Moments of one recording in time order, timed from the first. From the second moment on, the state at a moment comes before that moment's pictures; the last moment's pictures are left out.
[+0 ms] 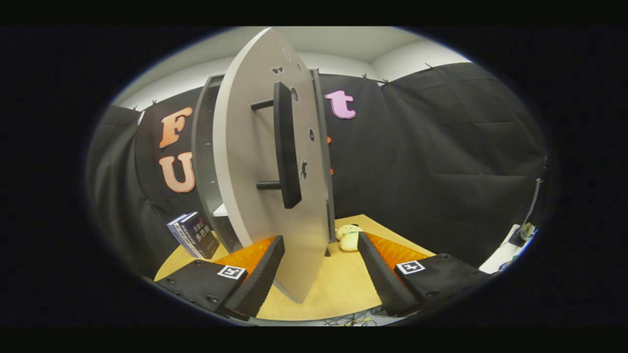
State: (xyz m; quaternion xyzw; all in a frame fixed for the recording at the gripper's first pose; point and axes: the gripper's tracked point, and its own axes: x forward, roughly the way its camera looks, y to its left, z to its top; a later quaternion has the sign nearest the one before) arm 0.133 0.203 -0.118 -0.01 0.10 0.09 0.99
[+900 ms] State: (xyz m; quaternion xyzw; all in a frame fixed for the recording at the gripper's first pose) arm 0.243 0.388 -0.173 -0.04 0.13 0.14 0.98
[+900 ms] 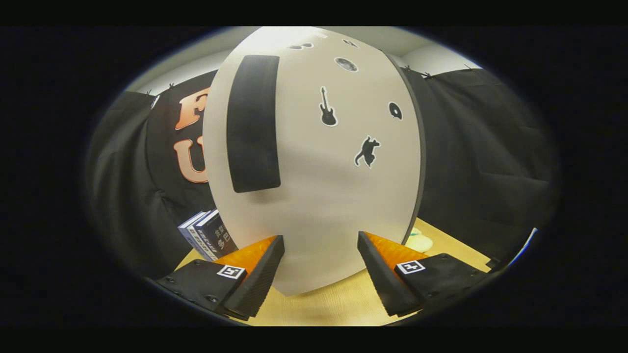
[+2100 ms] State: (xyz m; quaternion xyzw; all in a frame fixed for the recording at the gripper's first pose) arm 0.141 0.366 -0.045 -0.03 0.08 0.14 0.99
